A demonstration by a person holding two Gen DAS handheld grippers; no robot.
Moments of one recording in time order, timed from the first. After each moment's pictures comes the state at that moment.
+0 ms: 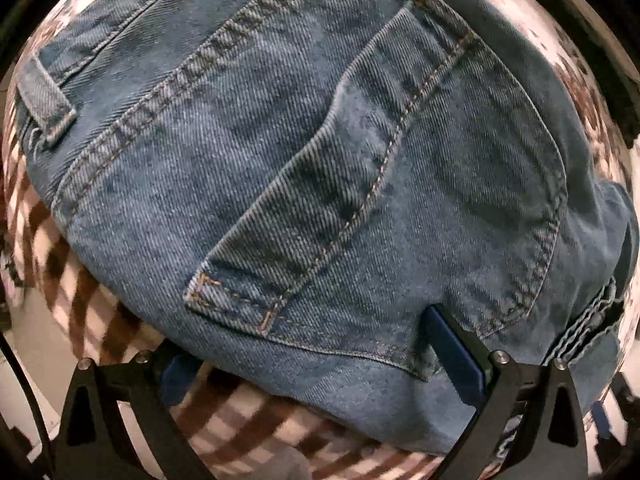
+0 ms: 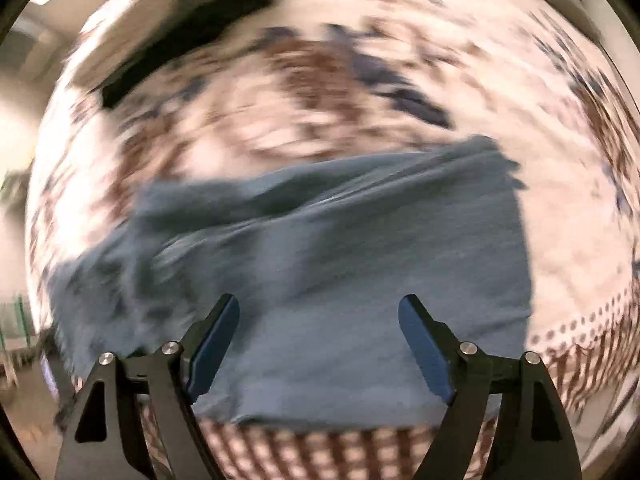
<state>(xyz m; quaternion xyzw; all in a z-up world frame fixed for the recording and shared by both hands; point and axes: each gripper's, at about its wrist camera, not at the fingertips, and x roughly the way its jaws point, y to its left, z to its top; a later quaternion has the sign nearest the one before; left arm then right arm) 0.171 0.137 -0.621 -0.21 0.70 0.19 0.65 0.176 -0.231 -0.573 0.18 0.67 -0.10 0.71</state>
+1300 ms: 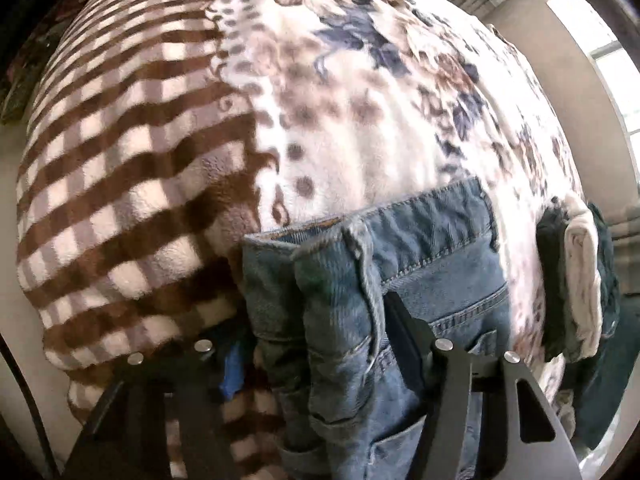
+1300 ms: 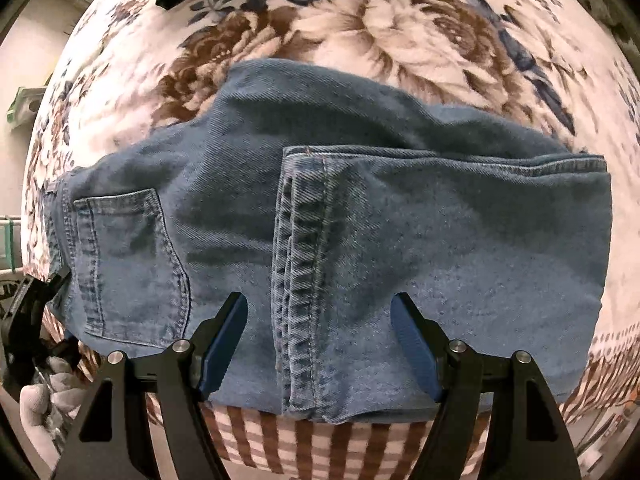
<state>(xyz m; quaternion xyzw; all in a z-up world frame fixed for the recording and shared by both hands) 0.139 0.262 -0.556 -0.43 0.48 0.27 0.71 0.215 -0.074 -0.581 0.10 0.72 0.01 0.69</state>
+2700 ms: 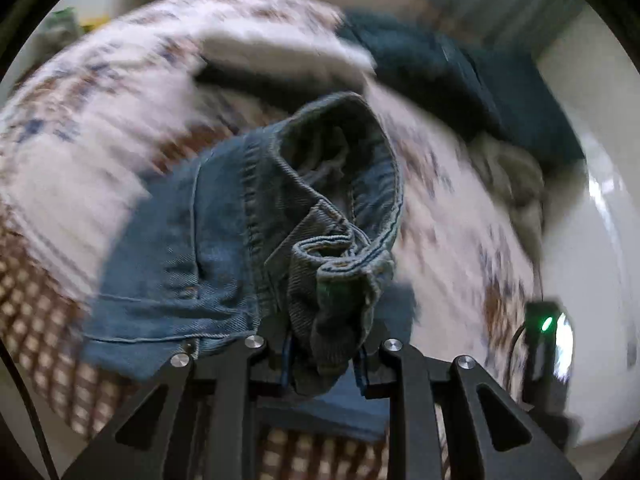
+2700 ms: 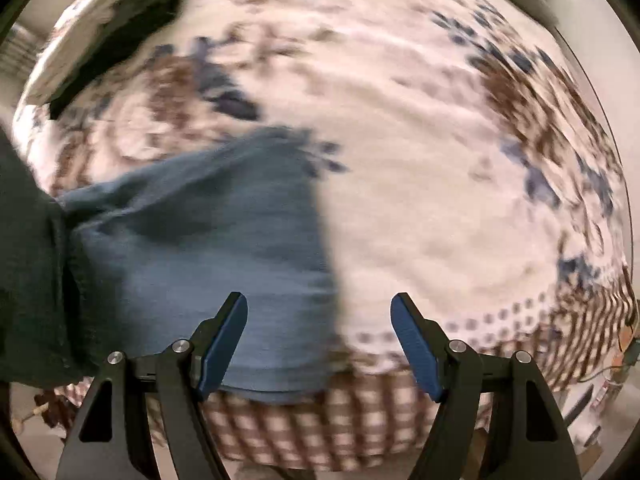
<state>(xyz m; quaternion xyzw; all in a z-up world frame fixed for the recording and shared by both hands) 0.163 -0.136 -0.455 -0.16 0.53 -0.05 0.83 0.154 -0.341 -0.536 0.14 0.69 -0.12 0.70</state>
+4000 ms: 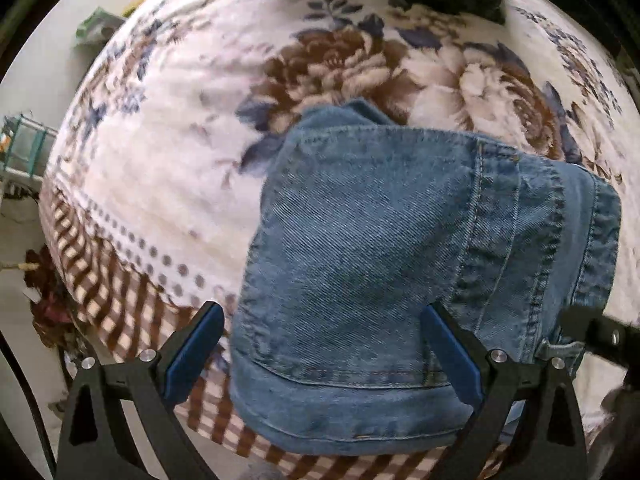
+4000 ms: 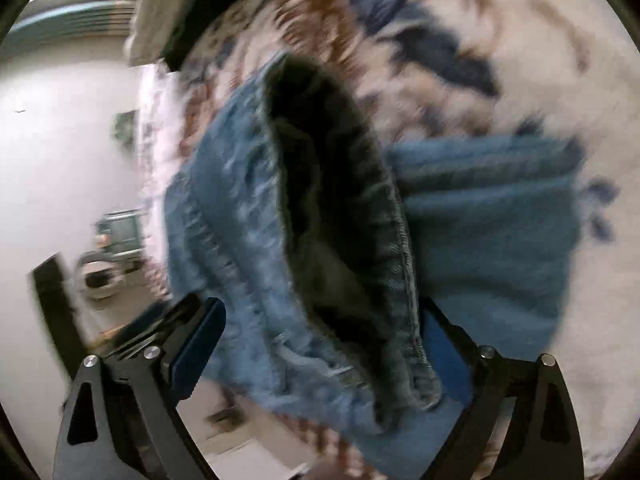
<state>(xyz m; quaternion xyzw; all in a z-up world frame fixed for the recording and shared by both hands) 0.218 -0.072 -0.532 0.00 0.68 0.14 0.72 0.217 -0.325 -0.609 0.31 0.70 0.21 0.60</state>
